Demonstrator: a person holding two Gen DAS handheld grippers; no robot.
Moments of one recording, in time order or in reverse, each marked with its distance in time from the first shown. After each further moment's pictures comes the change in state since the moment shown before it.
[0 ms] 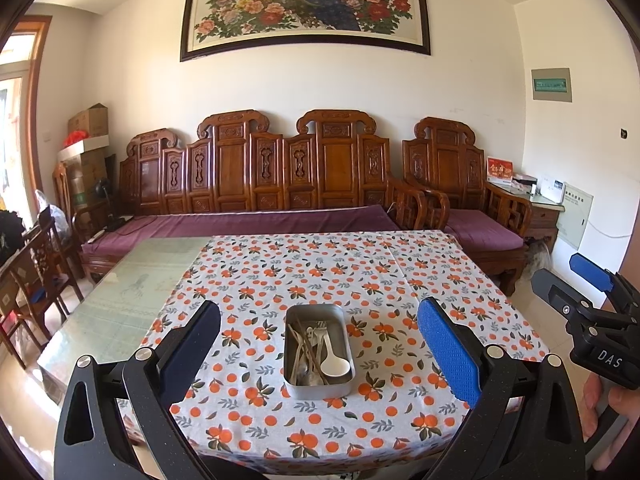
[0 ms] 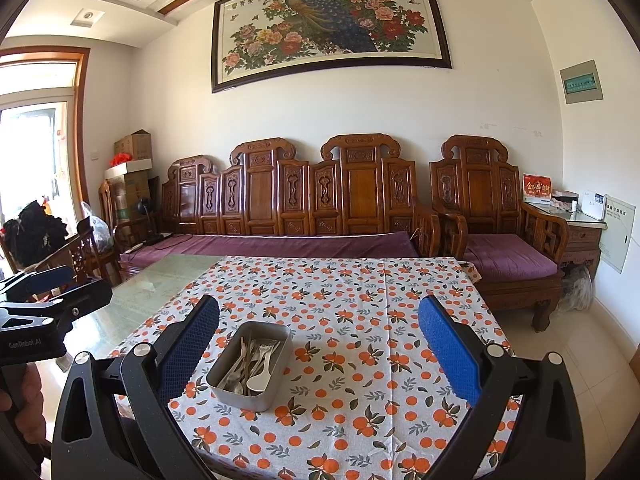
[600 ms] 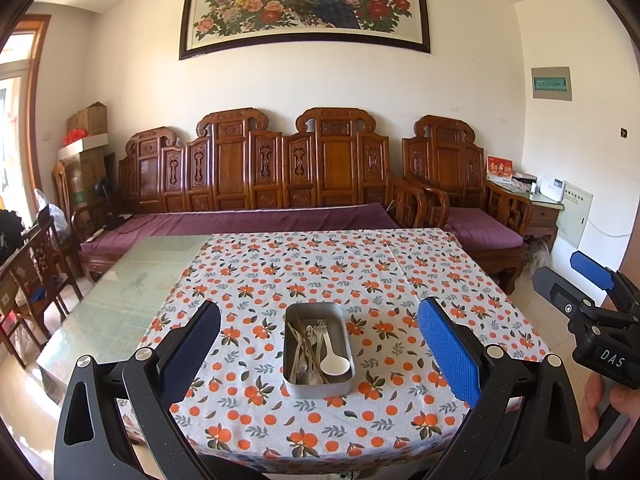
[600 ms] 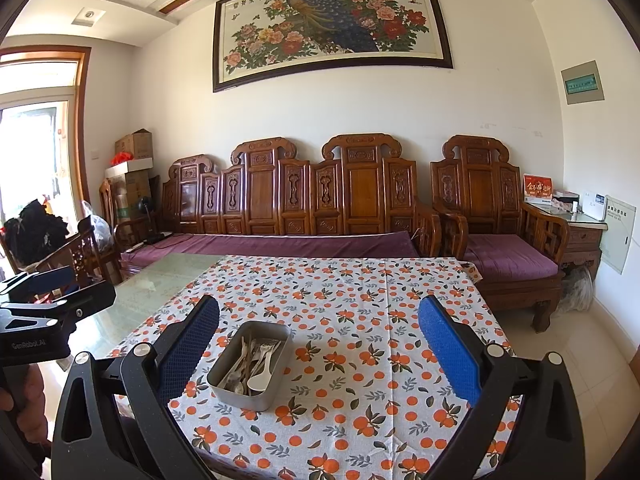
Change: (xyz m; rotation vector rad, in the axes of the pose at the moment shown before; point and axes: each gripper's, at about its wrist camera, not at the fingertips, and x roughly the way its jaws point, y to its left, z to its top) left arm 0.001 0.002 0.000 -0.001 0.005 -0.003; right arm 0.001 -0.001 -0.002 0.003 0.001 0.002
